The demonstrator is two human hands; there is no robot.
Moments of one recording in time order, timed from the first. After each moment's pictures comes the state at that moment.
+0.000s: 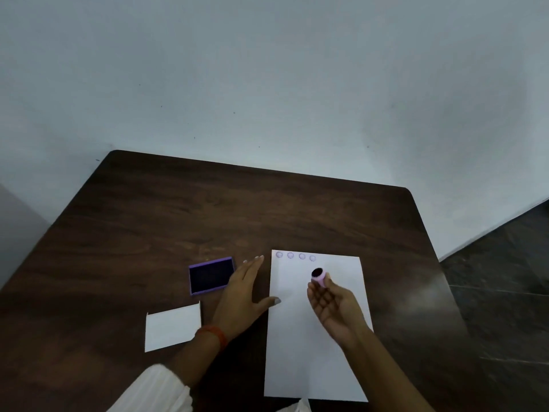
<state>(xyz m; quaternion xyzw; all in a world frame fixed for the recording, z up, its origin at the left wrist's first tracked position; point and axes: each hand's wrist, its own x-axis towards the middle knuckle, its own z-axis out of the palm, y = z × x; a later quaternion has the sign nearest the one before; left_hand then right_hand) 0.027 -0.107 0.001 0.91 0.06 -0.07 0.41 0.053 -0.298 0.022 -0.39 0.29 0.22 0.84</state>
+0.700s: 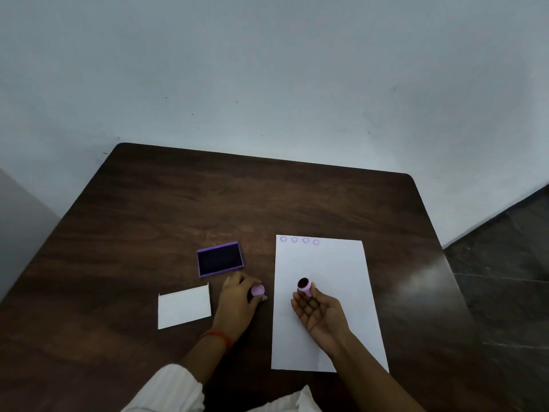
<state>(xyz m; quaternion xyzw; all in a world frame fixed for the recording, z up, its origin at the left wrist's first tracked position) -0.012 -0.101 -0.029 0.92 0.10 -0.02 0.37 0.006 -0.278 -0.003 -0.37 0.31 0.26 0.84</state>
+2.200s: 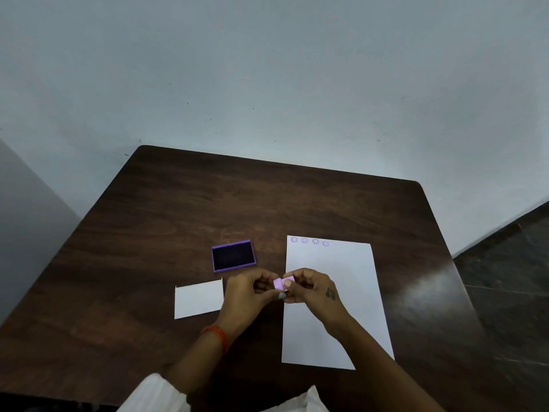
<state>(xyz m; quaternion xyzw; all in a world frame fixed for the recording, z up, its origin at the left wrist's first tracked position) -0.030 -0.099 0.023 0.81 0.12 -0.01 0.57 0.010 -0.247 0.026 -0.80 -0.02 0.20 0.56</state>
